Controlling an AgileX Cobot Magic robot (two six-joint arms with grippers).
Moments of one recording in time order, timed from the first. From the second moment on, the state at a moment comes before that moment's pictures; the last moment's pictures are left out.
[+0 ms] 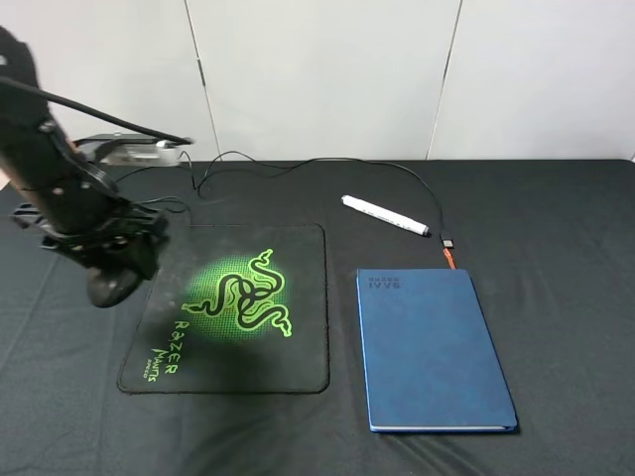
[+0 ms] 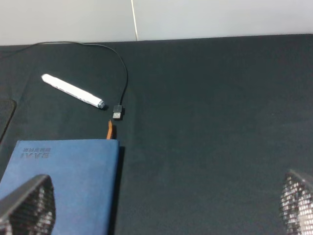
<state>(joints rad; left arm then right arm) -0.32 1.61 -0.96 -0.09 0.82 0.02 0.05 -0.01 -0.49 0.03 1.02 0.04</state>
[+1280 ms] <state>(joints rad) -0.50 1.85 -0.96 -0.09 0.46 -0.07 0.05 -0.01 -0.49 0.03 1.02 0.04</state>
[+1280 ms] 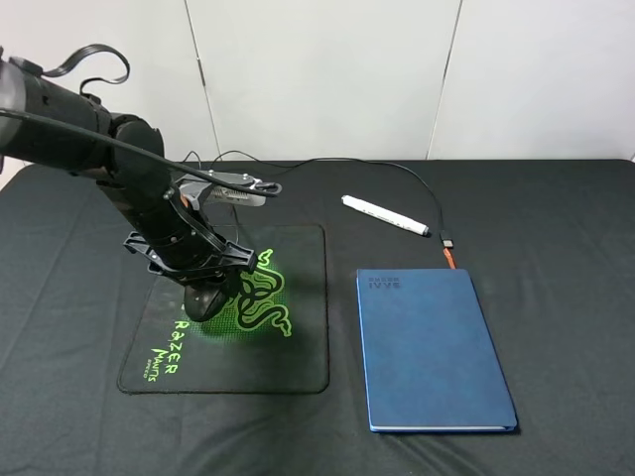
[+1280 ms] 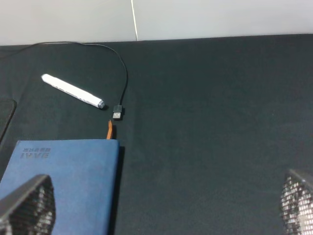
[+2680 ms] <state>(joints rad) -0.50 1.85 -0.96 -0.09 0.46 -0.06 0.05 -0.01 -0.49 0.03 1.02 0.04</state>
